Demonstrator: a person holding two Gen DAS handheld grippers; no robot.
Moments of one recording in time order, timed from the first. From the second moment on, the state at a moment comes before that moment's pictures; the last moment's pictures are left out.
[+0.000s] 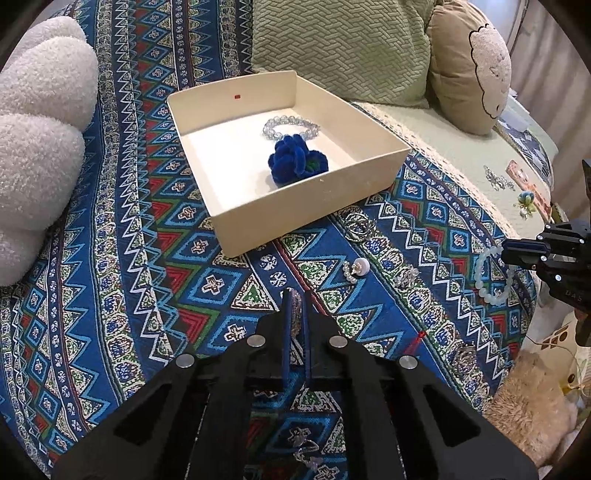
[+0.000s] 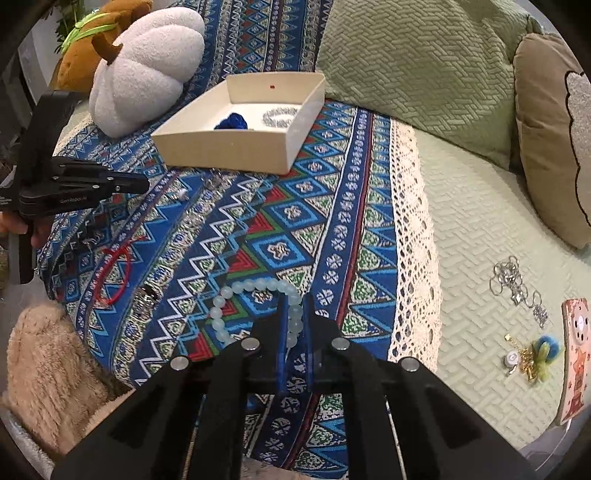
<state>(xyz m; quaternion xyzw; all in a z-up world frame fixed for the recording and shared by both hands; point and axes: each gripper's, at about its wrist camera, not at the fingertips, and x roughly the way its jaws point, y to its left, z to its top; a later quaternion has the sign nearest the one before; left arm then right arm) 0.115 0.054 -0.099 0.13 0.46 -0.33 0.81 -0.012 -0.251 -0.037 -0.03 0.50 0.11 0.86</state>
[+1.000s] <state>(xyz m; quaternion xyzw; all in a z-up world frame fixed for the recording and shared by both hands) 0.229 0.000 -0.046 0.15 0.42 -0.34 0.83 0.150 -0.214 0.044 0.02 0.40 0.19 0.90</state>
